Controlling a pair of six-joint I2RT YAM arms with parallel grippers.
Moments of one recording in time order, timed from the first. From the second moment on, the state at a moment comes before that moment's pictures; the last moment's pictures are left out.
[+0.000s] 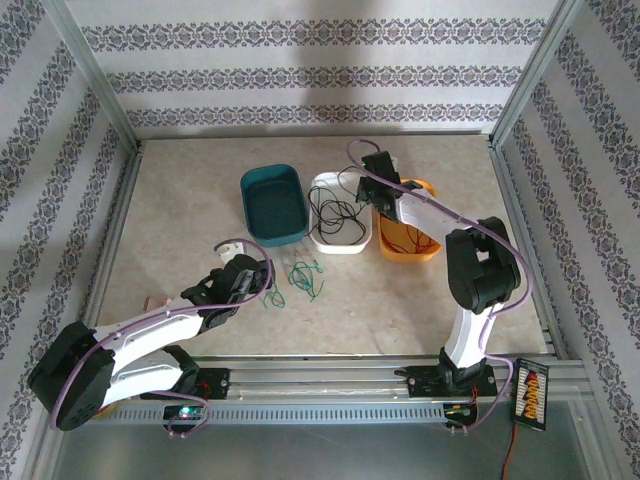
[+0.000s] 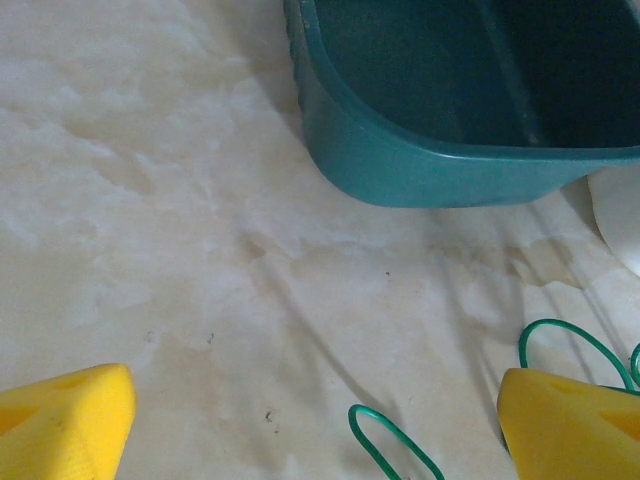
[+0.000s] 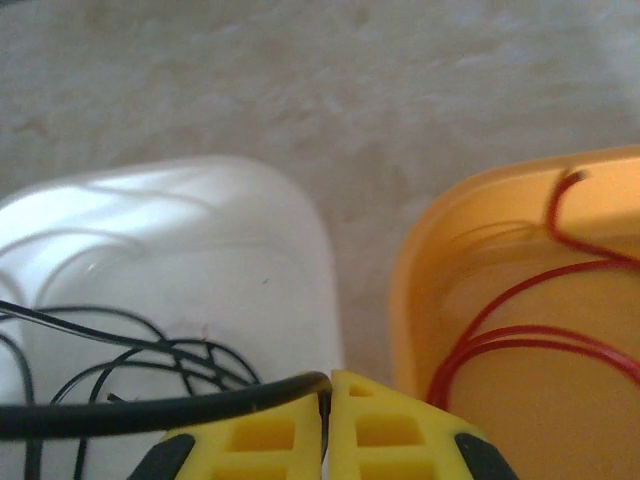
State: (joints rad) left arm -0.66 1.10 0.42 -0.10 -0.44 -0.71; right arm 0.37 1.84 1.32 -0.30 0.22 0.50
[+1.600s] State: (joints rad) left arm -0.66 1.12 0.42 -0.10 -0.40 -0.70; right arm 0.49 1.64 1.21 -0.33 0.30 0.47
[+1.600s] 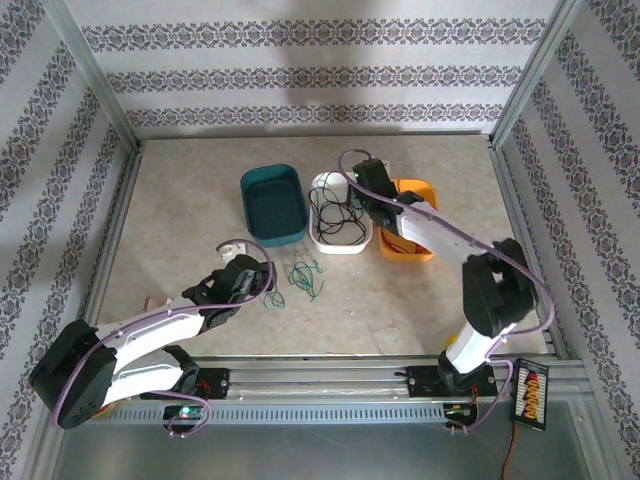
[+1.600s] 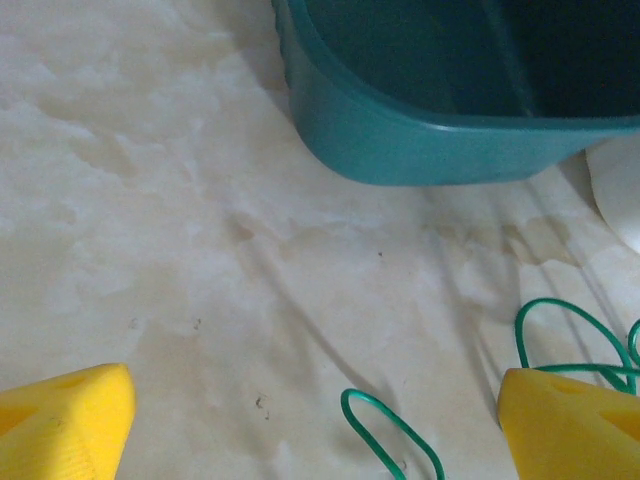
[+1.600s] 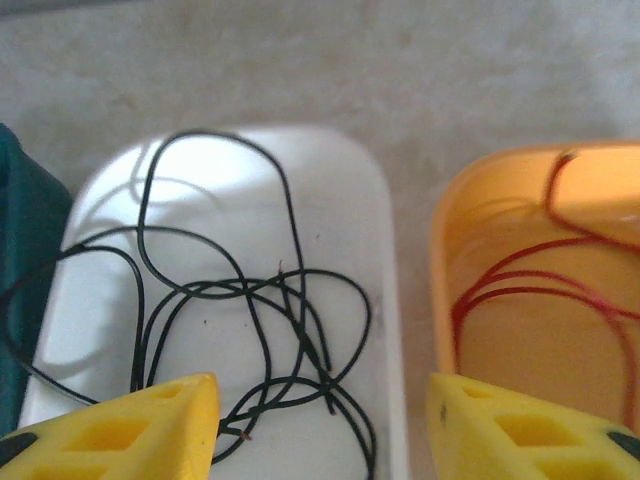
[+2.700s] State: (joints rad) left arm -0.68 1.14 0.42 -0.29 -0.08 -0.65; right arm 0.54 1.38 0.94 -0.33 0.34 0.53
